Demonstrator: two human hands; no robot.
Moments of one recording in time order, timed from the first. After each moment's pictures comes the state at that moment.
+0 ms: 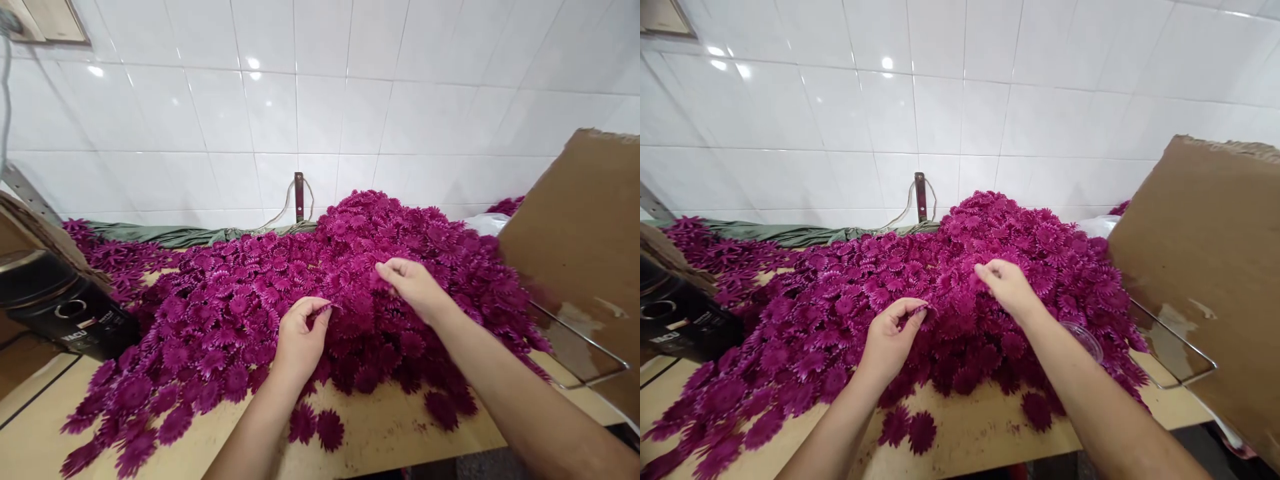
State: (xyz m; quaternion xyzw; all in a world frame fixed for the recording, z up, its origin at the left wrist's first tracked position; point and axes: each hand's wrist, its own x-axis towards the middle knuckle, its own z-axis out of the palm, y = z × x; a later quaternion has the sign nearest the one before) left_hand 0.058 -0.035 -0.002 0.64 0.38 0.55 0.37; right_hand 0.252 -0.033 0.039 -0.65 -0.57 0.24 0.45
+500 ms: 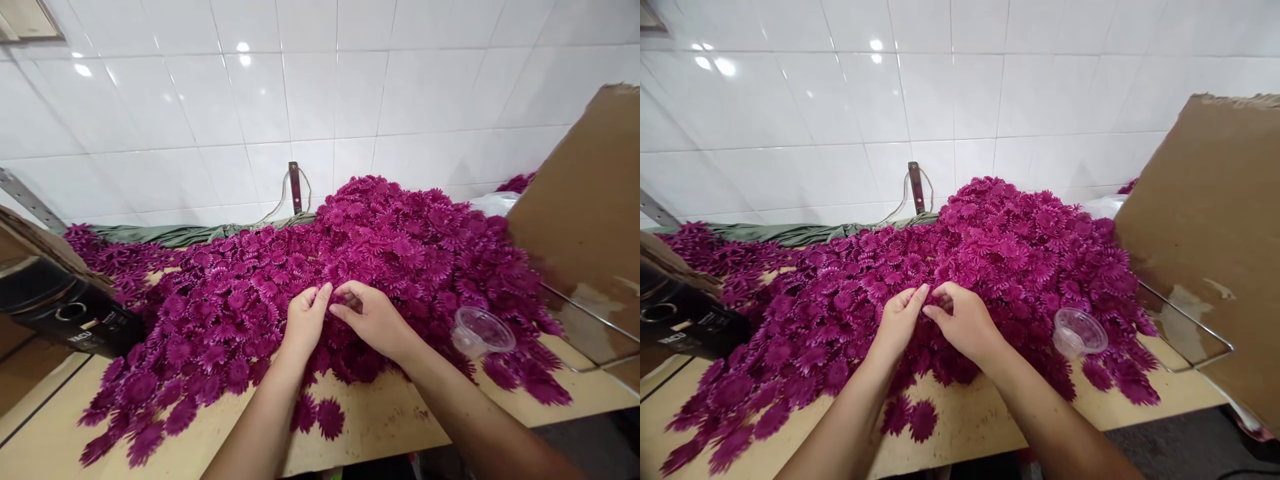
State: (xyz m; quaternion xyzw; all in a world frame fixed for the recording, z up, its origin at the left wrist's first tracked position) left_hand 0.073 -0.023 -0.009 0.60 0.42 0.48 0.48; right_hand 0.187 -0.065 0.012 -0.57 -0.67 0.24 0.41
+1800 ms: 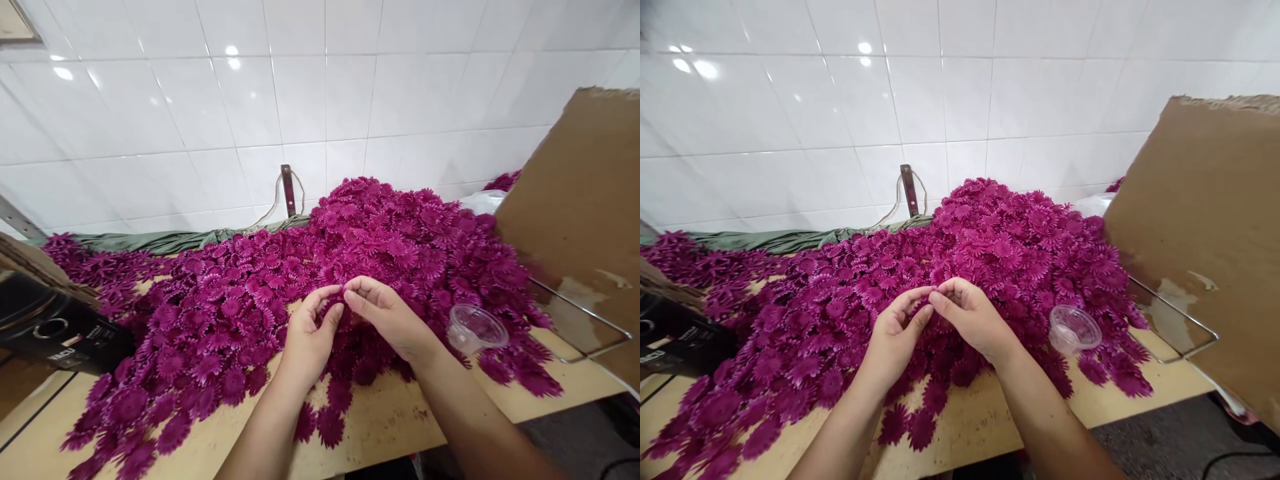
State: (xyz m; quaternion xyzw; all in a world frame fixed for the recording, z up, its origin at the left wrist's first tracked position) left_hand 0.073 -0.045 0.010 0.61 0.34 0.50 0.52; right_hand 0.197 -0.070 0.024 -0.45 -0.51 0.48 0.55
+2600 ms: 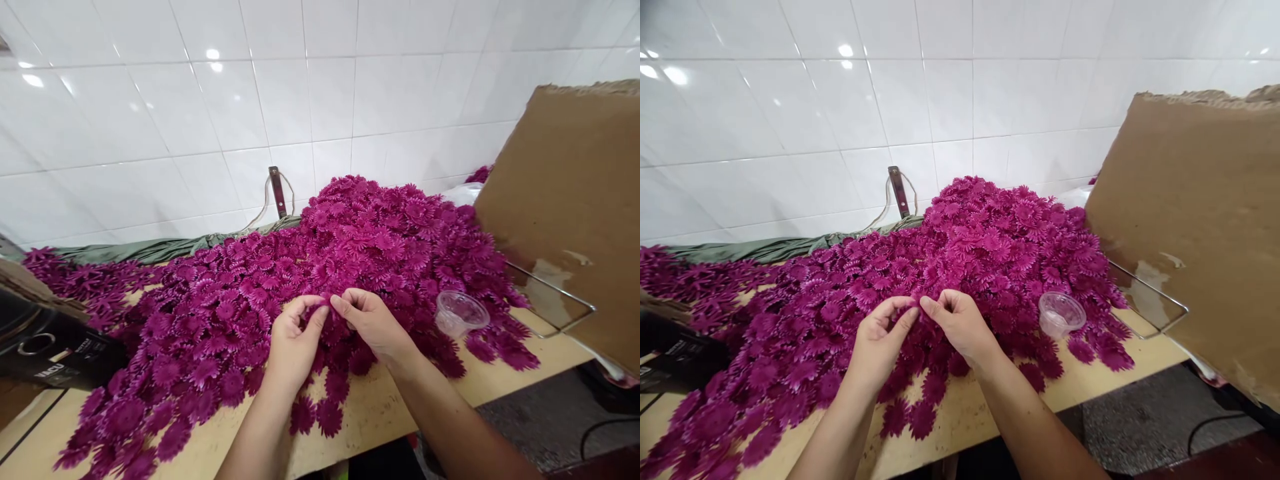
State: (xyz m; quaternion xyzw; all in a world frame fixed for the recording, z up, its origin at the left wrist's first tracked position) left_hand 0.060 -0.050 0.004 0.58 0.38 0.52 0.49; right_hand 0.180 -0.075 0.005 -0.50 -0.44 0.46 0.59
